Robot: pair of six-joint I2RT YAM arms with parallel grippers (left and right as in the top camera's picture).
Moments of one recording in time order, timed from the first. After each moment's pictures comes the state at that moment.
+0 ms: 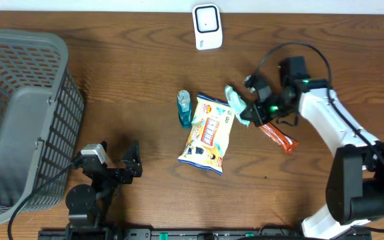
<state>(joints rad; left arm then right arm) 0.00 0.01 0.09 -0.29 0.21 -0.38 0.14 1.78 1.20 -0.77 -0.59 -0.32</state>
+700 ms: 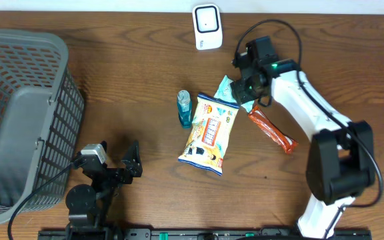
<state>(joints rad) 0.00 0.01 0.09 -0.29 0.21 -0.38 0.30 1.96 1.45 -0.72 -0.07 -0.08</state>
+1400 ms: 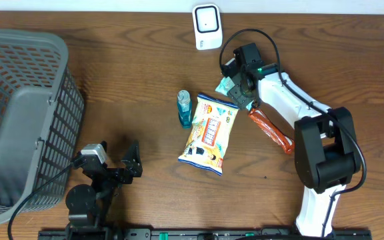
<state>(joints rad) 0.00 0.01 0.09 -0.29 0.21 -0.38 0.33 2.07 1.44 -0.59 0.14 -0.41</state>
